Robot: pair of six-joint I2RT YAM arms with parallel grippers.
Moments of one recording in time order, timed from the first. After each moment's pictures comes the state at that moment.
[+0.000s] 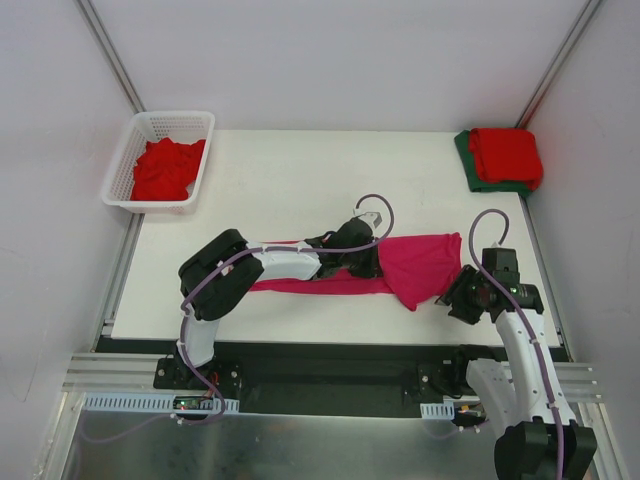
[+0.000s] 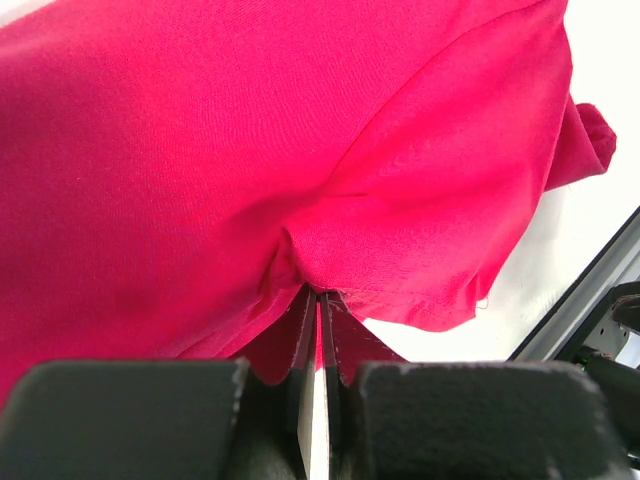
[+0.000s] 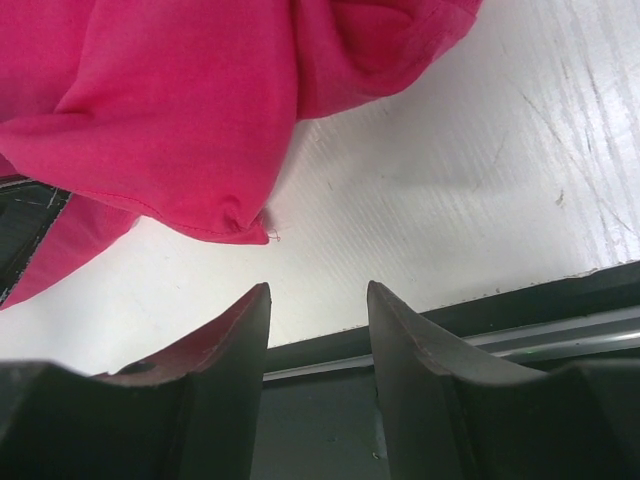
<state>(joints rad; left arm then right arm) -0.96 1.96 1.17 0.09 0.14 -0.72 -0.05 0.75 0.58 -0.97 -0.13 0.59</state>
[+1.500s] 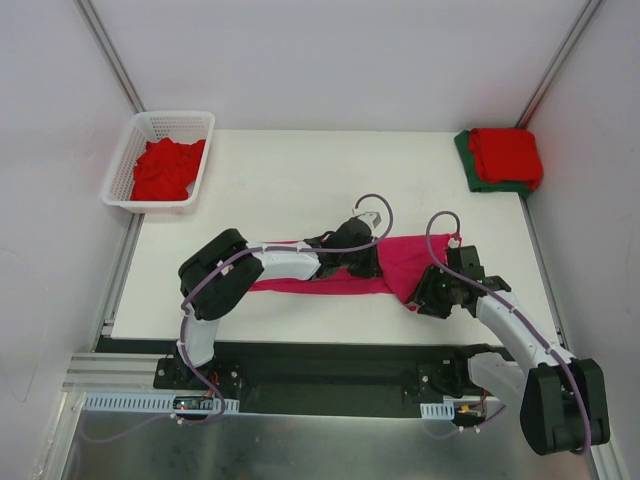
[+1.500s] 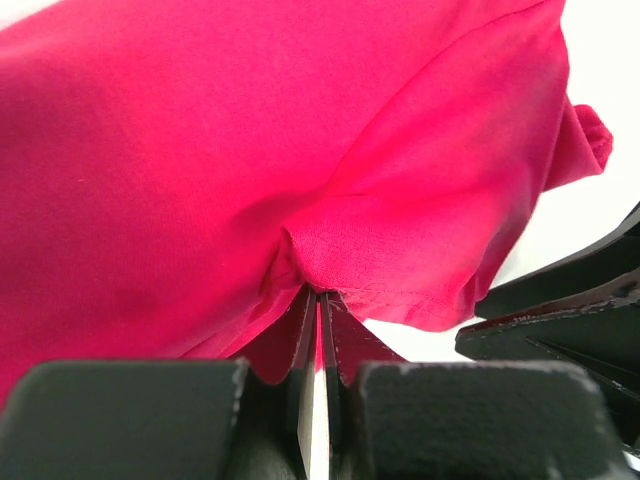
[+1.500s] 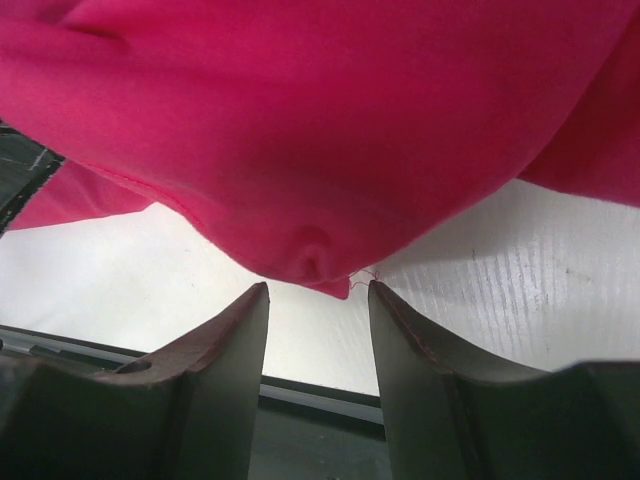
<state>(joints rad) -0.95 1.96 1.16 0.10 0.15 -0.73 0.20 0.98 0.44 -0.58 -0.25 0.63</state>
